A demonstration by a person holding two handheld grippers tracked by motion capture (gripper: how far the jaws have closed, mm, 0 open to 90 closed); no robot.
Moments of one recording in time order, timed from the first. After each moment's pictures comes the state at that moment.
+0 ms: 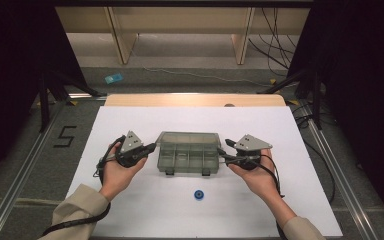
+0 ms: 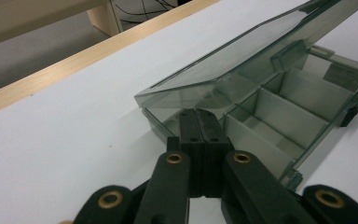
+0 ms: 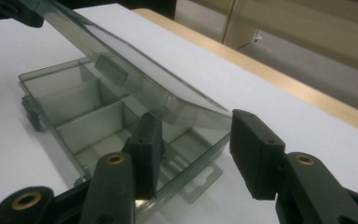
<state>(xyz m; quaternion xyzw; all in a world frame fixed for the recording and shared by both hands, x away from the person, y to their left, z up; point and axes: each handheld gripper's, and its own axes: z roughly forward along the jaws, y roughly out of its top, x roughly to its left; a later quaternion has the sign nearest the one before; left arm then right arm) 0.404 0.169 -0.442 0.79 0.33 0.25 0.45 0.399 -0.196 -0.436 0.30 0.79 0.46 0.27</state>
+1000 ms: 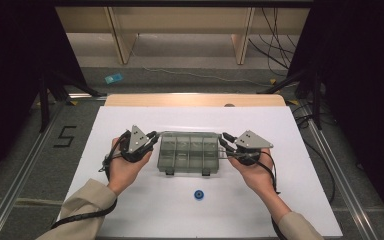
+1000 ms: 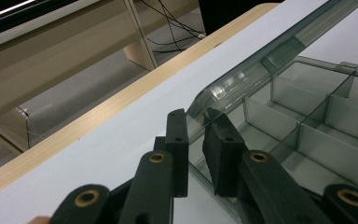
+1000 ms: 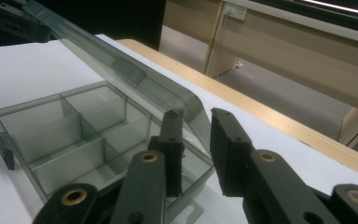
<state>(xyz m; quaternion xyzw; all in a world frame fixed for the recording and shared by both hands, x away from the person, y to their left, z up) 0.412 0.152 -0.433 0.77 0.31 0.33 0.45 0.405 -0.192 -0.429 0.30 0.76 0.49 0.31</state>
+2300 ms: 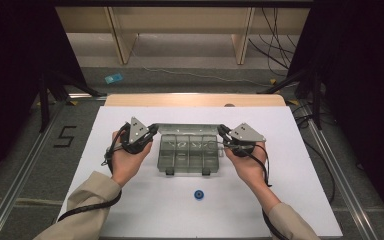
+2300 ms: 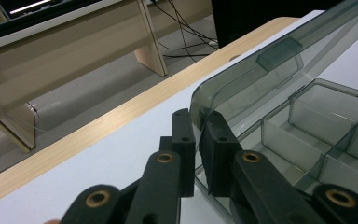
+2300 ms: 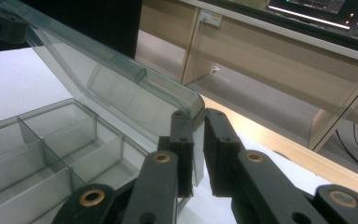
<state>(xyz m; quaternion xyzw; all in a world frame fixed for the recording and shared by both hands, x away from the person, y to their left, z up) 0.430 0.151 -0.424 0.75 0.33 0.34 0.46 0.421 -0.176 -0.421 0.32 0.73 0.48 0.36</state>
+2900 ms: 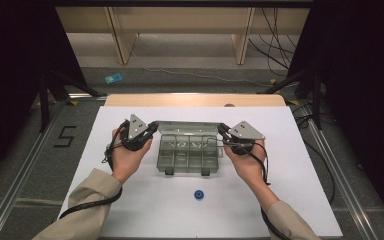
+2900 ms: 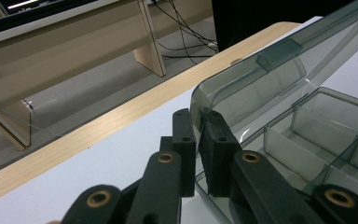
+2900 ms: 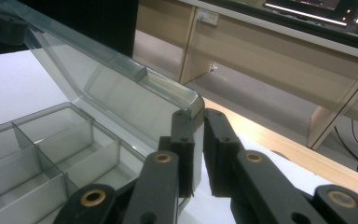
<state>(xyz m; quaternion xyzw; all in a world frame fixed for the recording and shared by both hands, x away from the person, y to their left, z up) 0.437 0.152 -0.421 0.74 0.34 0.33 0.47 0.425 -0.174 -0.419 0.33 0.73 0.48 0.36</state>
